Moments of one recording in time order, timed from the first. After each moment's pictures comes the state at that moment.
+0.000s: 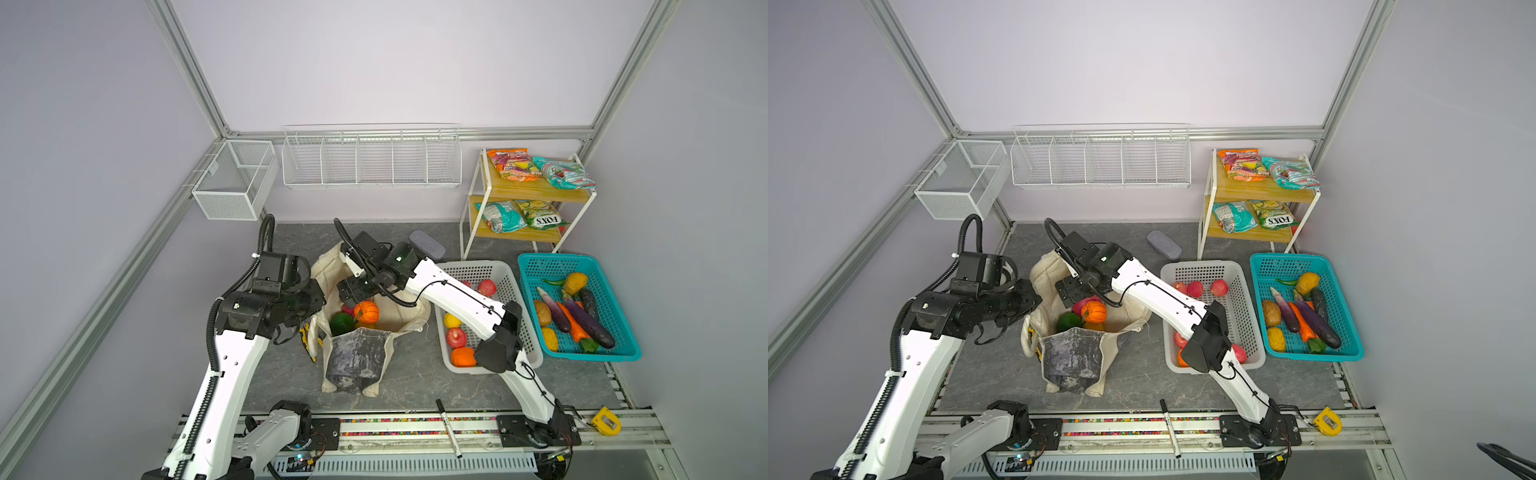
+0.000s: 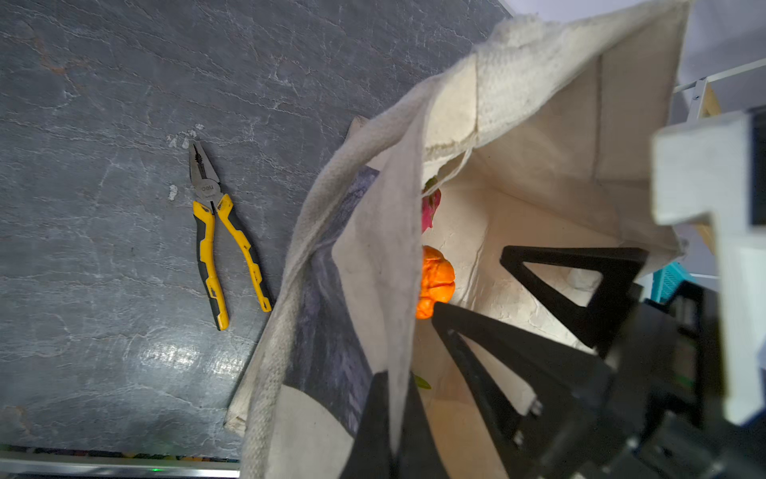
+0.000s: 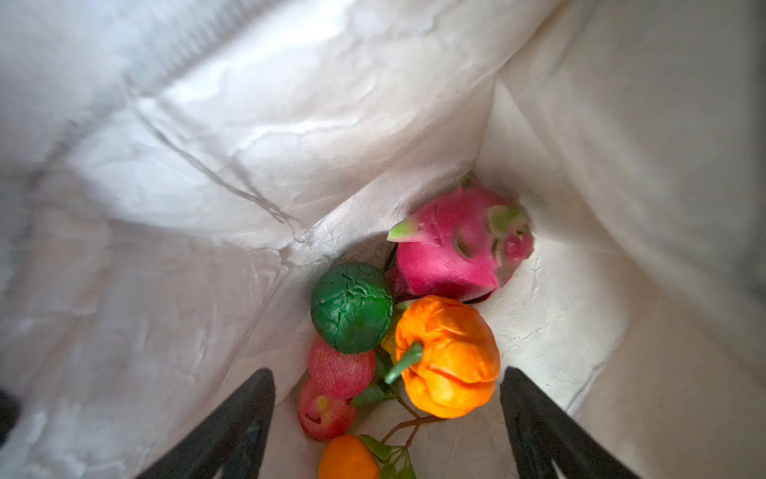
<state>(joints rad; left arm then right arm) -0.23 1.03 1.29 -1.18 0.13 -0.69 1.01 2.26 2.47 -1.17 -0.03 0.38</state>
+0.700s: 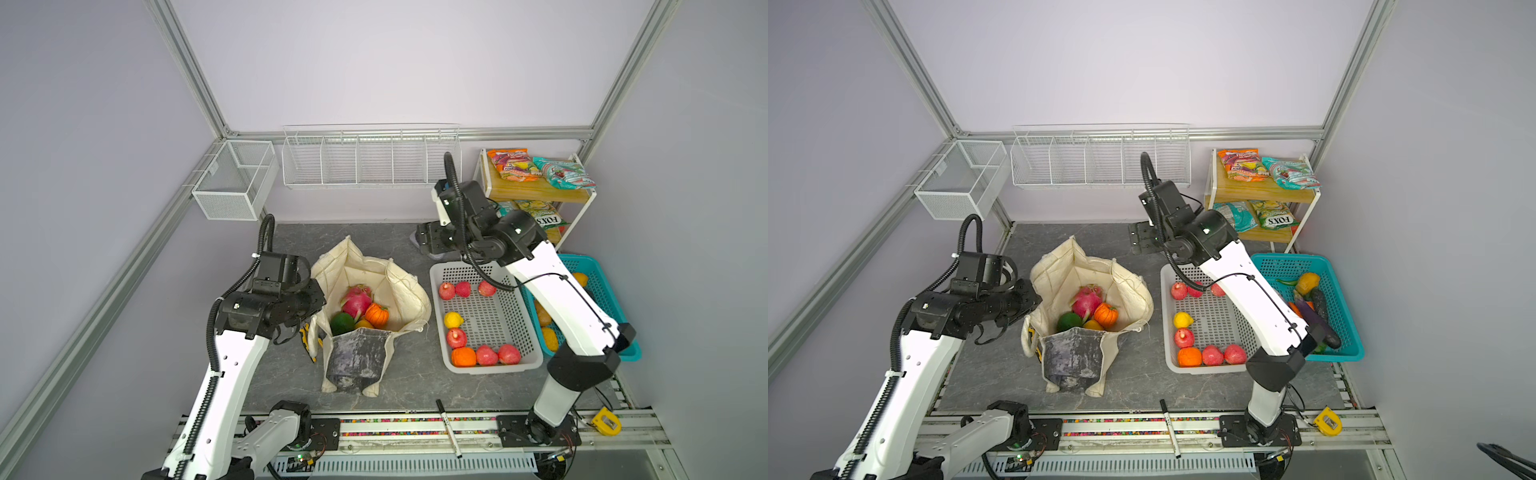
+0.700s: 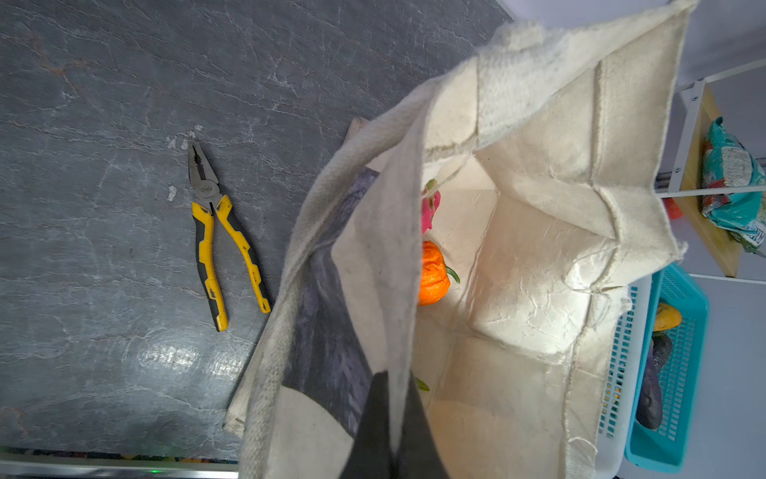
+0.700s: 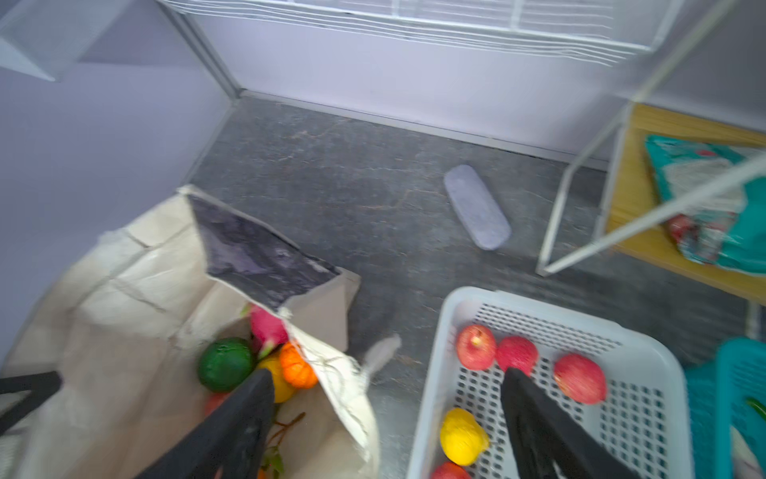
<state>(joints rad) -0.23 1.03 1.29 -1.18 0.13 -0.69 0.74 1.71 2.17 -1.19 0.27 0.37</state>
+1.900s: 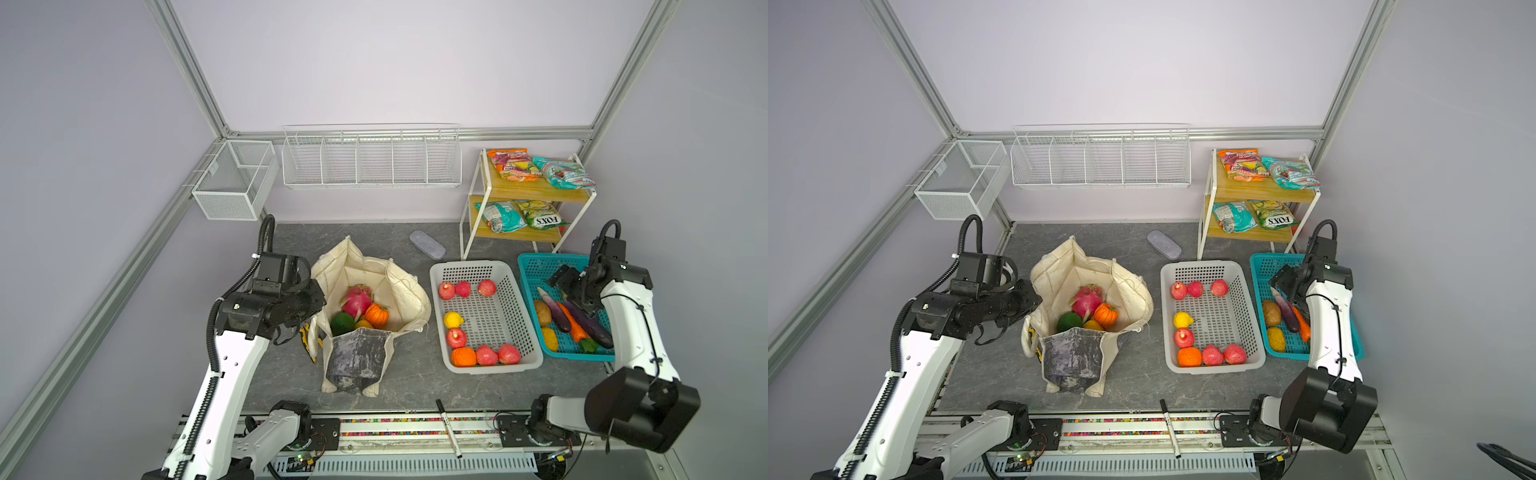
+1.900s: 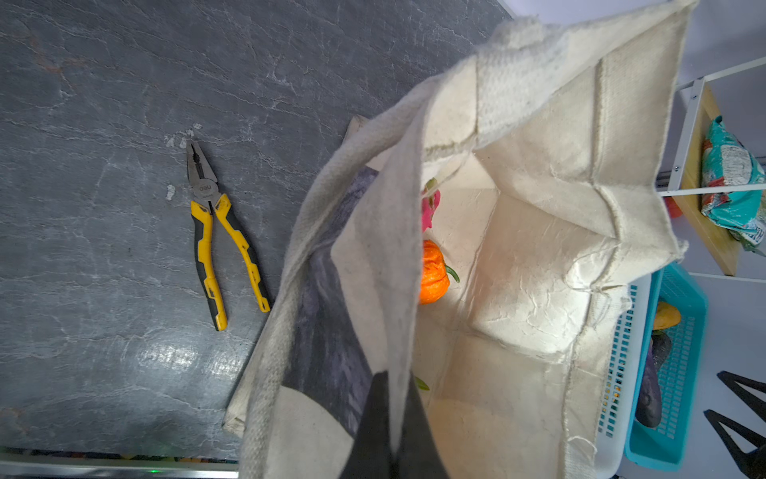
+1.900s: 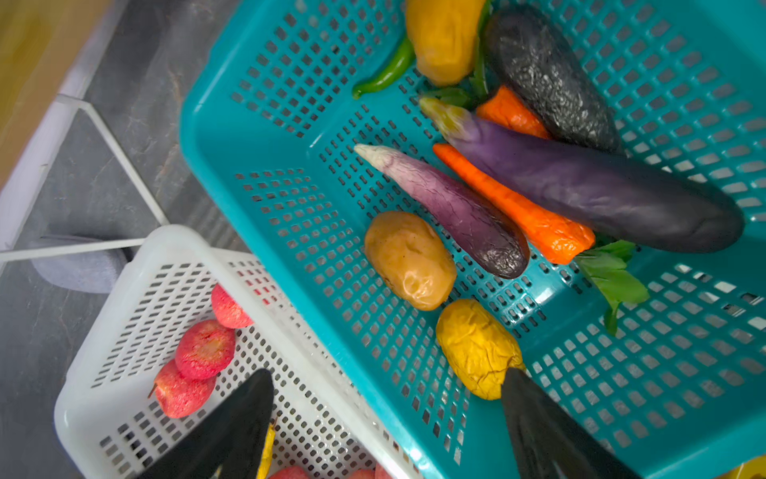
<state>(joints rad) -0.23 1.02 1.28 -1.18 0.14 -0.69 -0.35 1.36 1.25 -1.05 -0.07 0.52</state>
